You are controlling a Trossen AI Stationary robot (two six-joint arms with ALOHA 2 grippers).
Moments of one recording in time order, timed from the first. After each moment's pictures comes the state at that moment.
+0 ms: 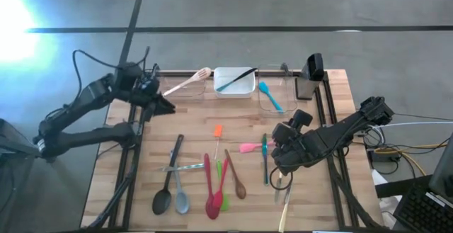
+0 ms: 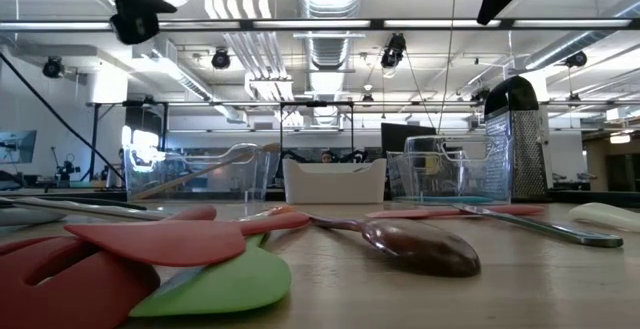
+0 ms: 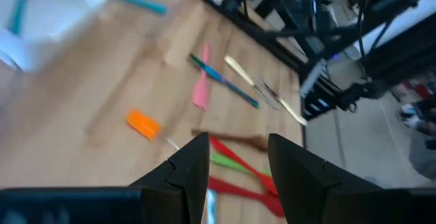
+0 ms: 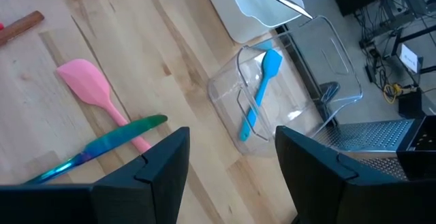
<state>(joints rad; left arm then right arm) 0.59 0.72 0.95 -0.82 0.63 -0.28 0.48 1.56 1.46 -1.53 0.76 0.95</state>
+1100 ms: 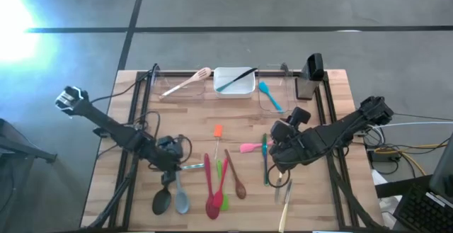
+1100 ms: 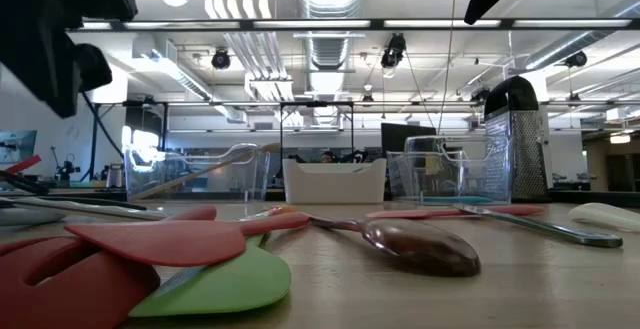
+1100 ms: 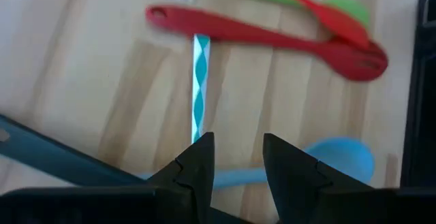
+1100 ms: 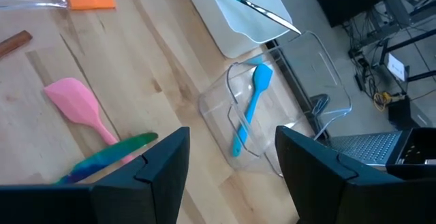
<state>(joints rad) -0.53 1.11 0.73 -0.62 -0.11 -0.80 0.46 1.56 1.46 -1.50 0.82 0.92</state>
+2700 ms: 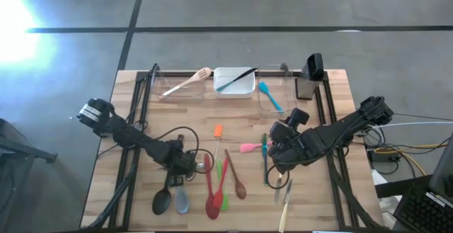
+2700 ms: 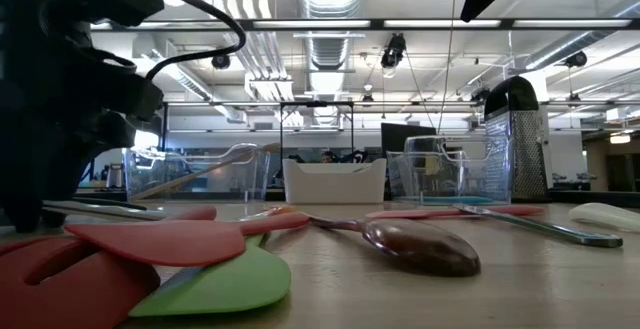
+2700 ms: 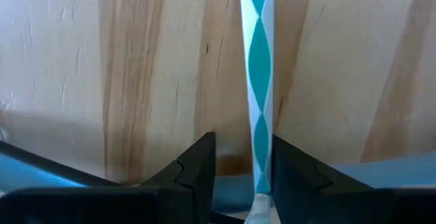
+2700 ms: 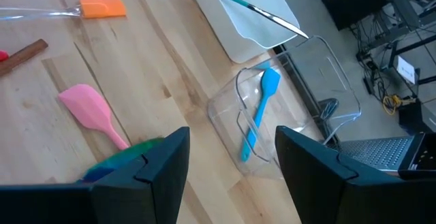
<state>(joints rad) -0.44 1.55 0.81 -0.69 -0.01 -0.55 0.46 1.56 1.46 -1.46 0.81 0.90</state>
